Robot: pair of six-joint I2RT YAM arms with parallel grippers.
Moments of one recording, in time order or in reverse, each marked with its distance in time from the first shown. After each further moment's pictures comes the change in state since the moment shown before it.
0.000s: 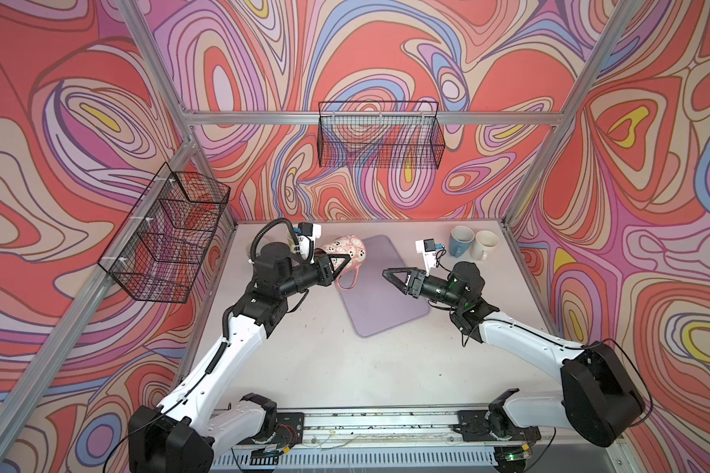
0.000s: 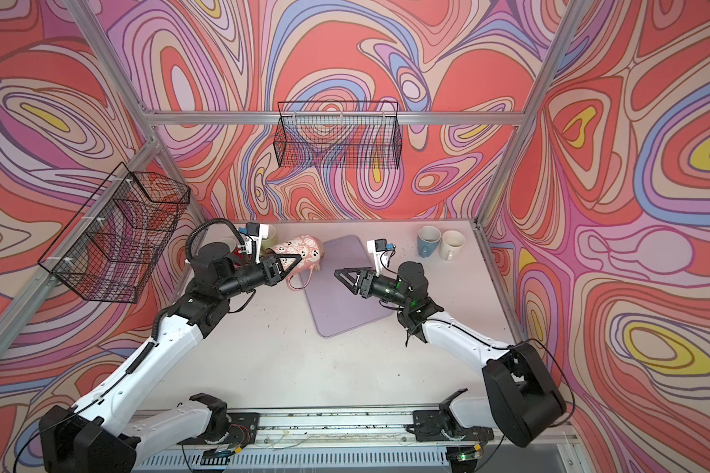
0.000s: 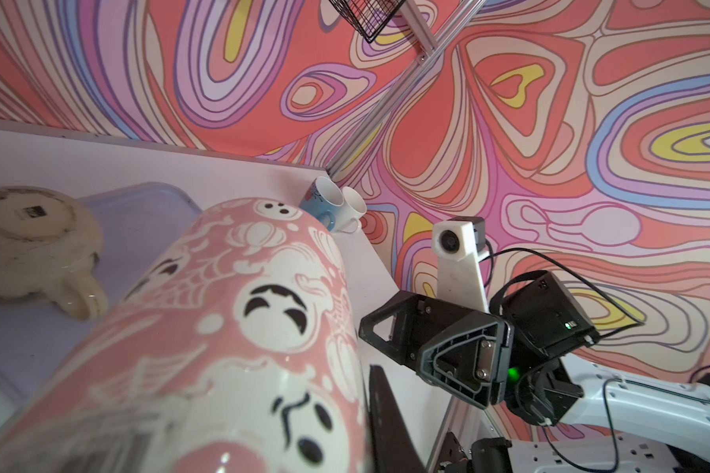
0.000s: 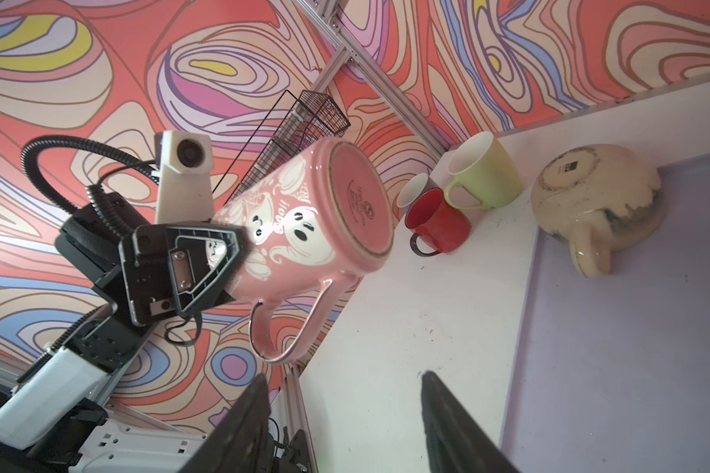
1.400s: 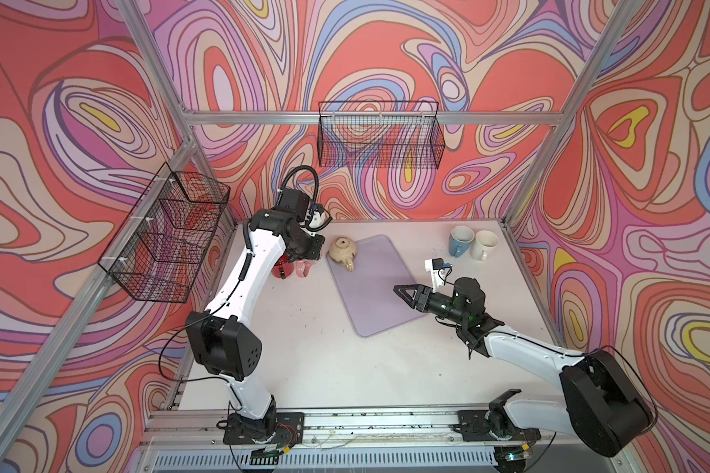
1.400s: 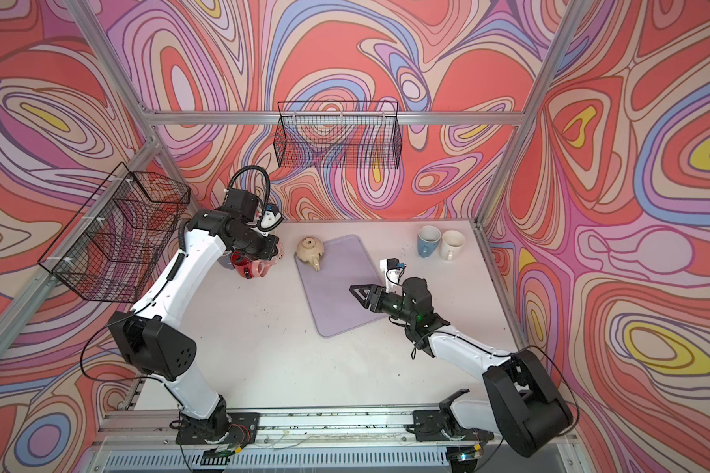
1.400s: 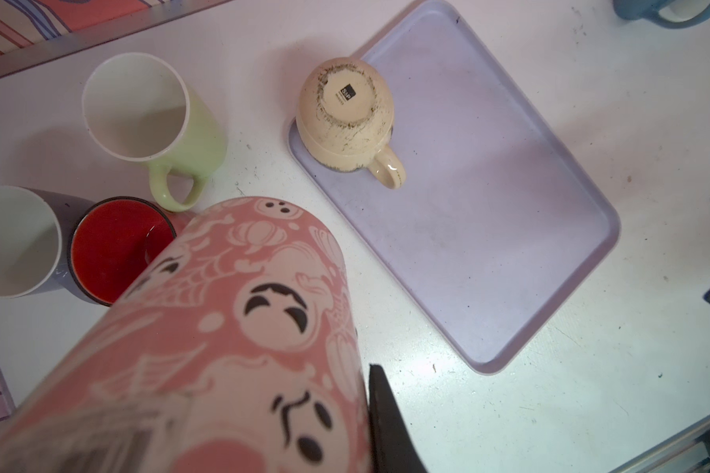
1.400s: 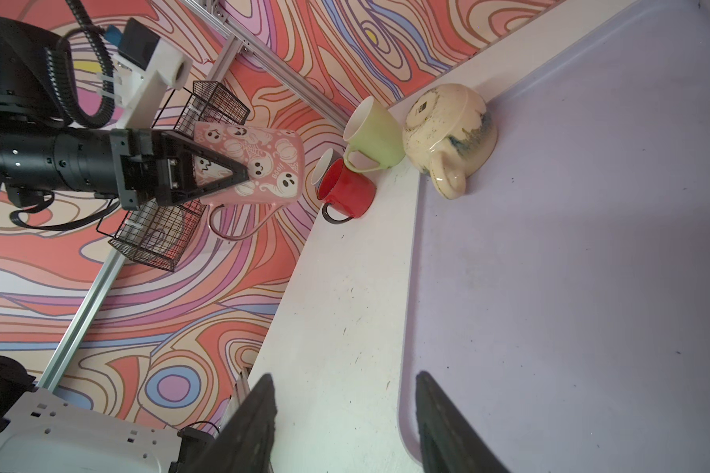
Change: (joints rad) left arm 0.080 0.637 0.877 -1.086 -0.458 0.649; right arm -0.041 -0.040 -0.187 -0.050 0.117 -0.015
